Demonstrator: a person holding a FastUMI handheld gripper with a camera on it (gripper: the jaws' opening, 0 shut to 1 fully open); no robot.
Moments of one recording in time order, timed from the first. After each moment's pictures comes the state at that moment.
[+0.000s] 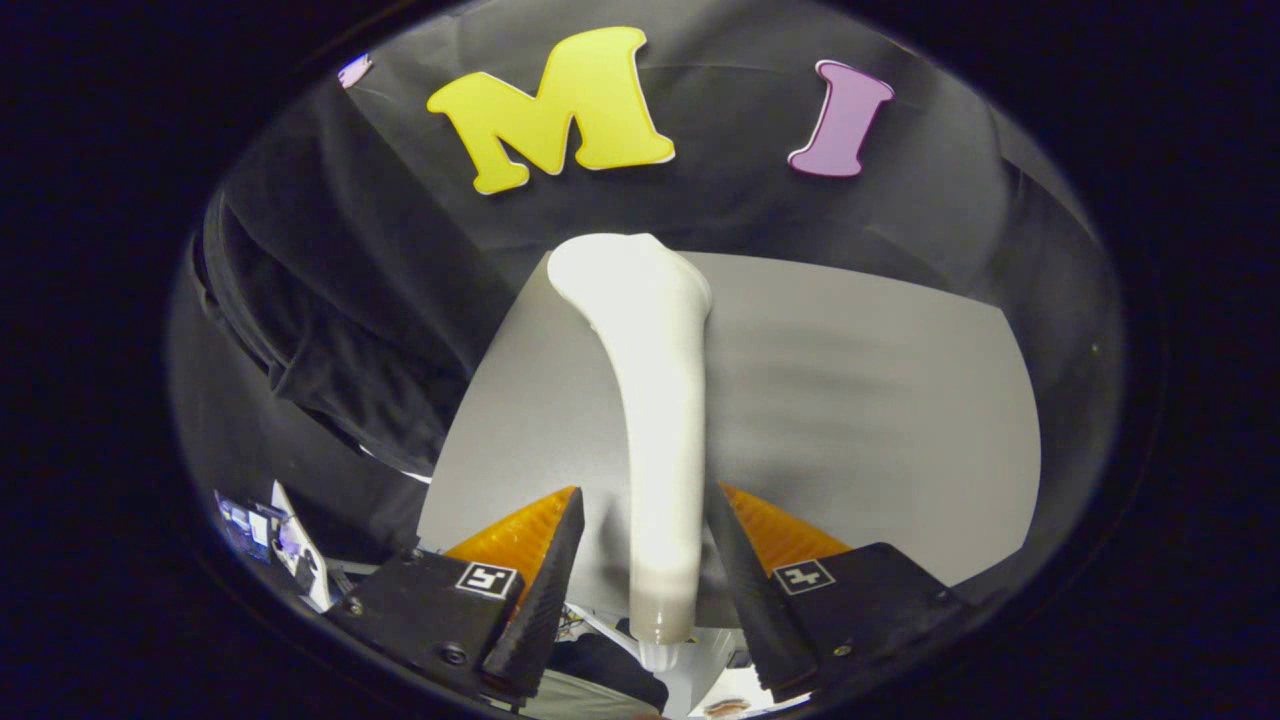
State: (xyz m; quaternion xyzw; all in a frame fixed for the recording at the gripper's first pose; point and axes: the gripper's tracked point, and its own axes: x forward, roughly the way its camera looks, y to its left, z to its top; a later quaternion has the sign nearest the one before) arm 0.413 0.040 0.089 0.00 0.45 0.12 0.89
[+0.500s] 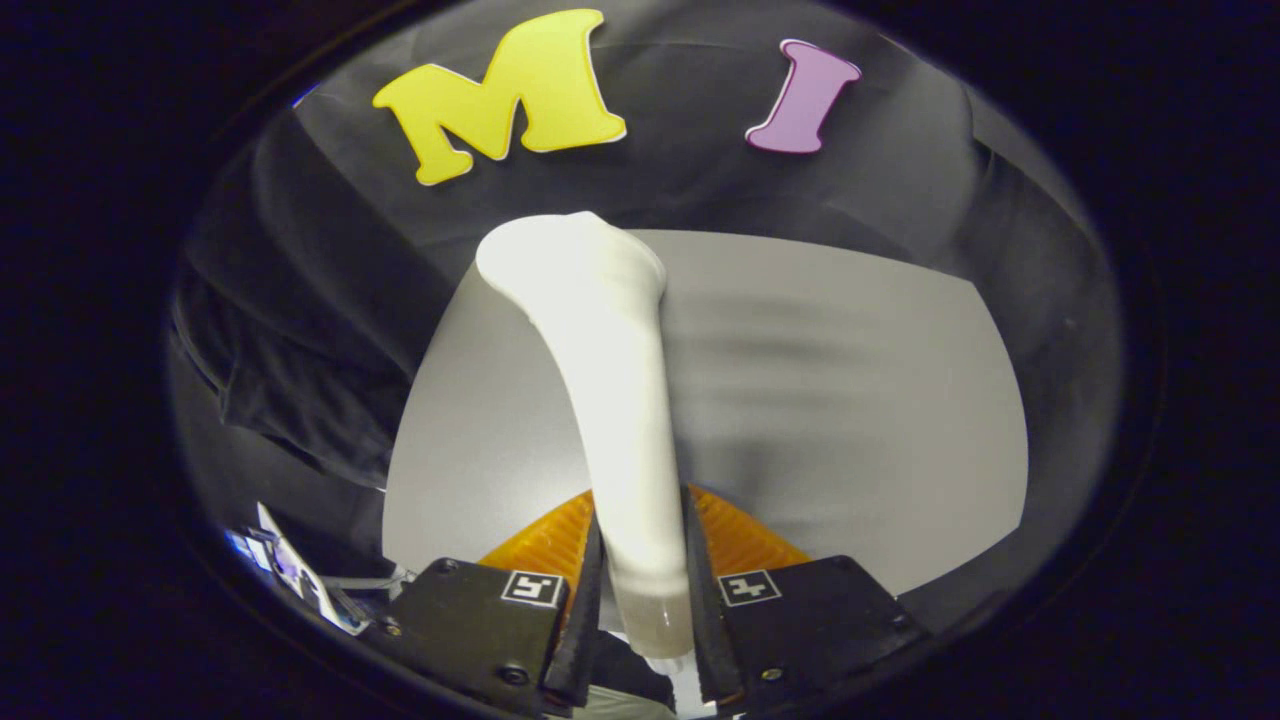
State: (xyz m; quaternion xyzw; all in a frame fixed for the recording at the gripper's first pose) arm 0.424 0.030 0.076 -0.01 0.46 0.05 0.89
